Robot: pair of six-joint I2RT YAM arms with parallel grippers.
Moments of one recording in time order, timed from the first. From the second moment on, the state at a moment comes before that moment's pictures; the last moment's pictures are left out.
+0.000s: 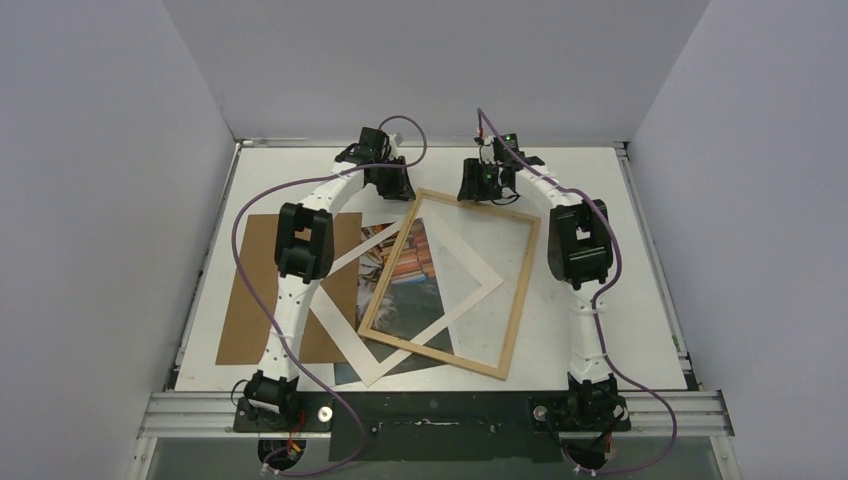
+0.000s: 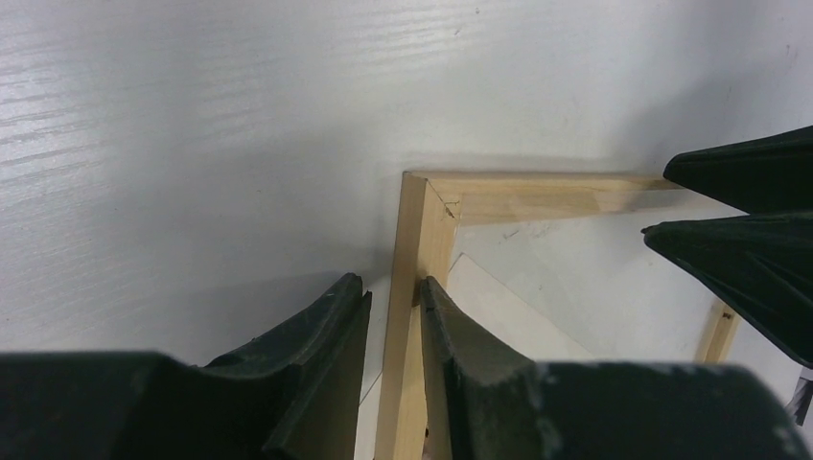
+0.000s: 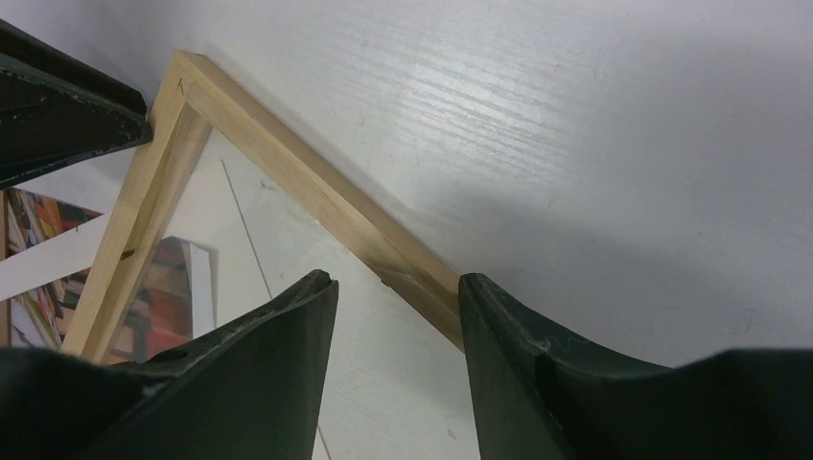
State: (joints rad) left arm -0.31 2.59 2.27 -0.60 0.39 -0.42; right arm 0.26 2.36 1.93 -0.46 -0.36 0.18
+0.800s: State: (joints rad) left arm -0.31 2.60 2.30 -0.63 0.39 -0.44; right arm 0.30 2.26 1.81 -0.57 -0.33 0.12
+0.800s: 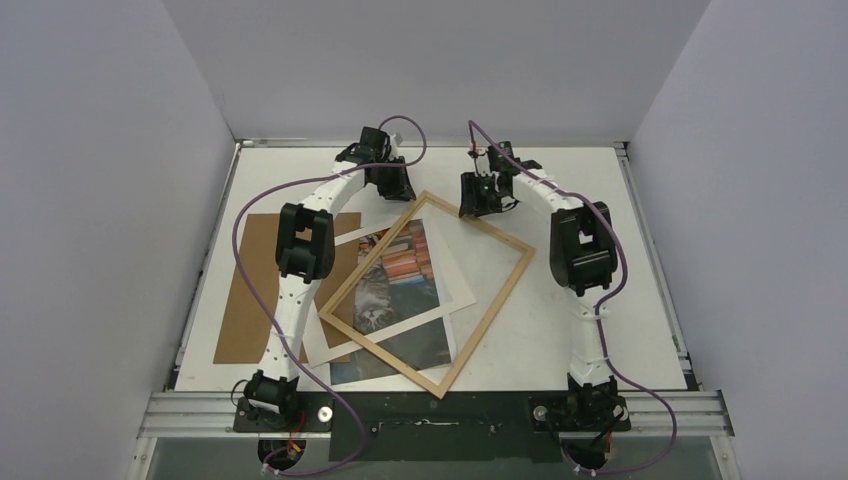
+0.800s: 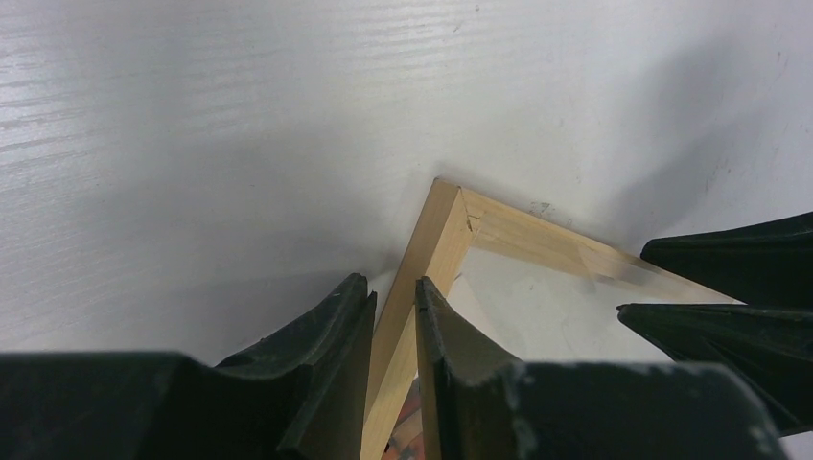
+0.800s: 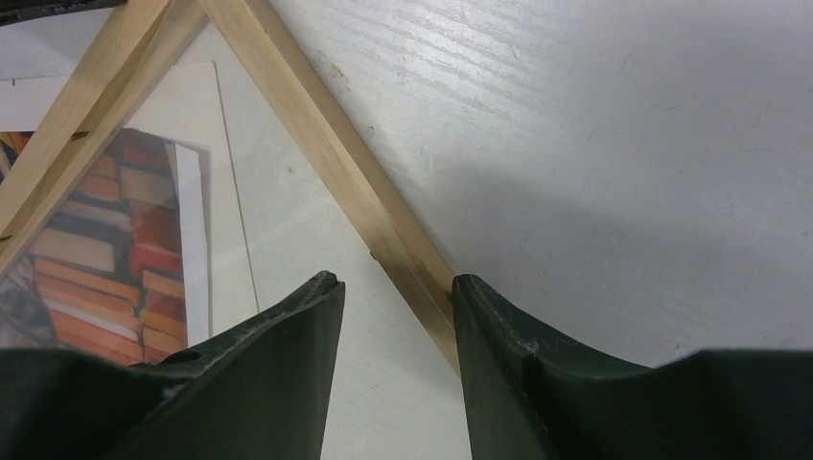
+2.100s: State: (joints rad) left arm -0.27 2.60 2.36 -0.72 0.39 -0.43; right arm 0.28 2.17 1.74 -0.65 -0.29 0.20
